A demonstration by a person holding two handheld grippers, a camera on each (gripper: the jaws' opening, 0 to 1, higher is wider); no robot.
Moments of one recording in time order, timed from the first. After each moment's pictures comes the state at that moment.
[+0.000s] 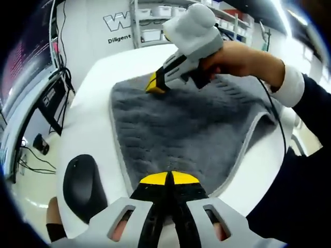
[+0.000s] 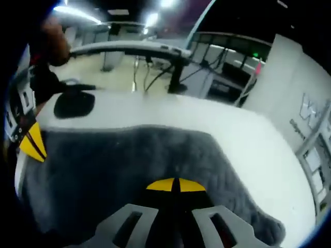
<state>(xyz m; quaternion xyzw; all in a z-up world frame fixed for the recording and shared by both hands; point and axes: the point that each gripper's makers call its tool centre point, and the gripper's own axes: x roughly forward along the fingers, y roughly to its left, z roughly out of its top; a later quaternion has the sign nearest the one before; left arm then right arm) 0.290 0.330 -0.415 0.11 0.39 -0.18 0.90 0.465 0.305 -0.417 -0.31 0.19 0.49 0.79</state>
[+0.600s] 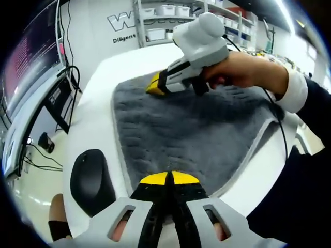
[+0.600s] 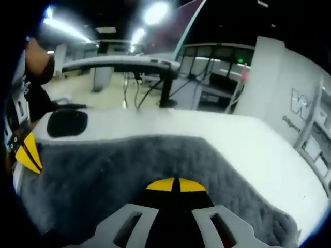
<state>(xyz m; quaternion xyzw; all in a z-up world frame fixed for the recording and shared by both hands) 0.289 0.344 -0.415 0.11 0.39 -0.16 0.90 0.466 0.321 -0.414 -0.22 0.16 0.48 0.83</state>
